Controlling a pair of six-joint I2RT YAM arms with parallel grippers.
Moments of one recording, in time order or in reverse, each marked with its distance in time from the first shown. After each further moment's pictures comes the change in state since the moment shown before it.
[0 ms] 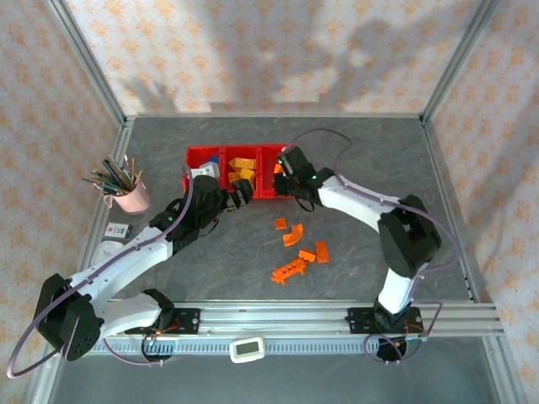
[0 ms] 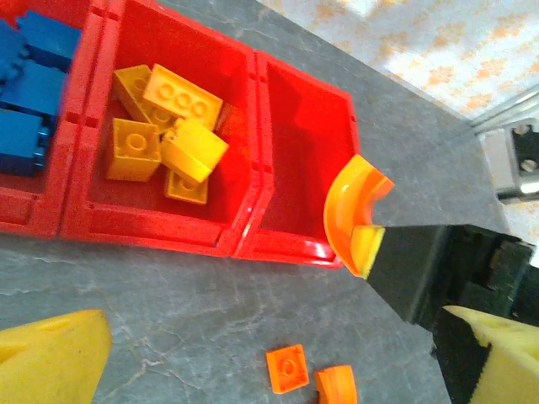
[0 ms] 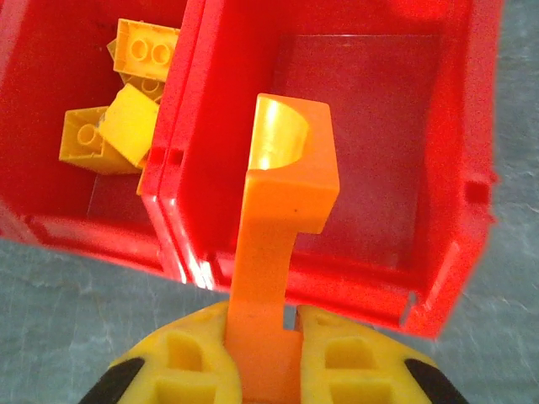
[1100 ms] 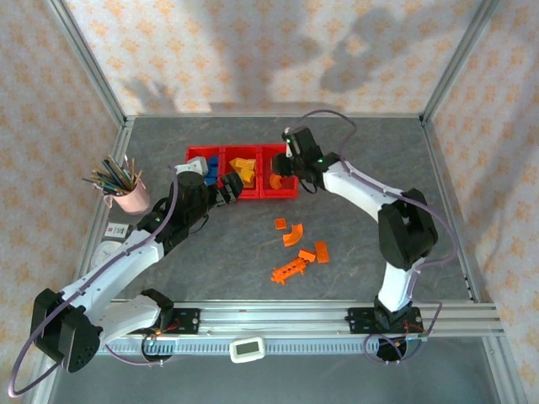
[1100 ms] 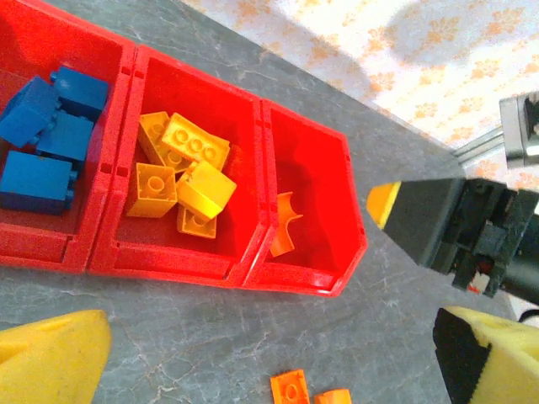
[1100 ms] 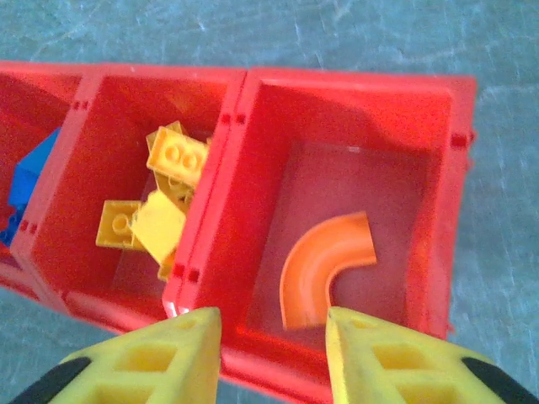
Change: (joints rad) left arm 0.082 -0.078 -0.011 0.003 0.072 0.034; right arm -0.080 -0.004 0.076 0.022 -0.079 -0.100
